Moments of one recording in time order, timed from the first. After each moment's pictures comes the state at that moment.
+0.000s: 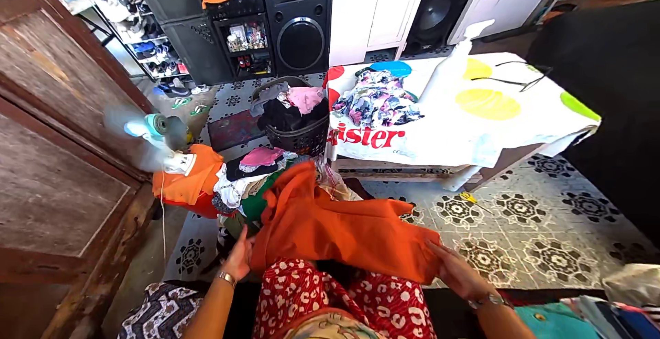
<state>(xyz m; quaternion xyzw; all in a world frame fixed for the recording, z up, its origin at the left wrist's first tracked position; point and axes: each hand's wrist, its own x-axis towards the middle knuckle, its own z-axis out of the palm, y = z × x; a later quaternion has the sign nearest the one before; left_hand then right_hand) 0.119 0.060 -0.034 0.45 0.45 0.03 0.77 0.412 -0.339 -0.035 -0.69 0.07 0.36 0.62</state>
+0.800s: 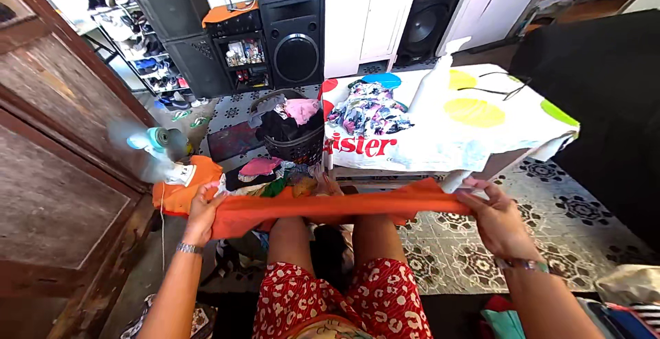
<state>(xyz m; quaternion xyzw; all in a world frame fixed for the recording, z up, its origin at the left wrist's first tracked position) 0.146 0.124 0.101 0.69 0.40 0.30 0.53 0.470 -0.324 0.084 -0.76 -0.09 0.08 0.64</state>
